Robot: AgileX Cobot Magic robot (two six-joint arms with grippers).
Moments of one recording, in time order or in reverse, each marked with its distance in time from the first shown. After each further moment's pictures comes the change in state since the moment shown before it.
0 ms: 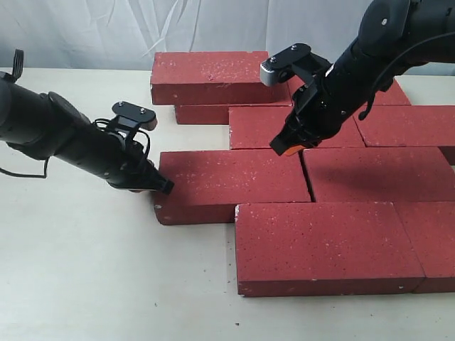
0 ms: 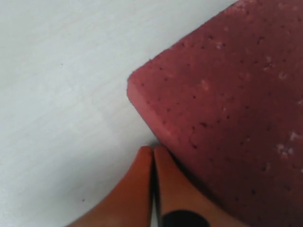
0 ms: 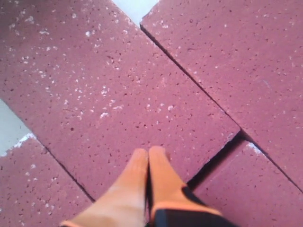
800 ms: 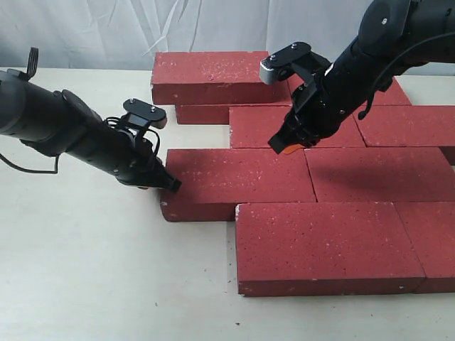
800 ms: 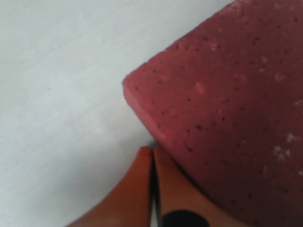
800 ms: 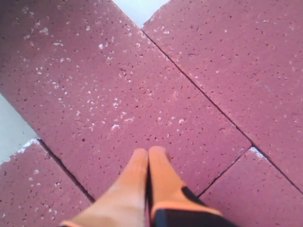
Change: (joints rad) left arm -0.032 0.028 -0.044 0.026 -0.003 -0.003; right arm 0.000 0.000 0.000 0.012 -0.009 0.000
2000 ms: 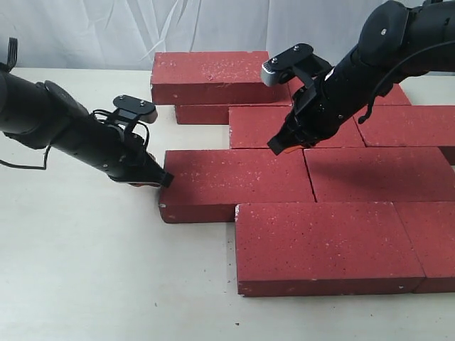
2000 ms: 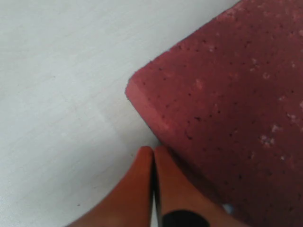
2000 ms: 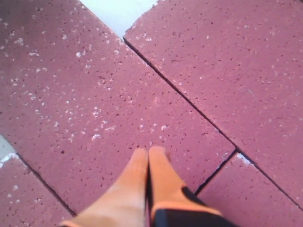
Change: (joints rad) left arm 0.057 -0.028 0.000 0.020 0.078 -0.027; right arm 0.000 0.000 0.038 0.007 -0.093 0.000
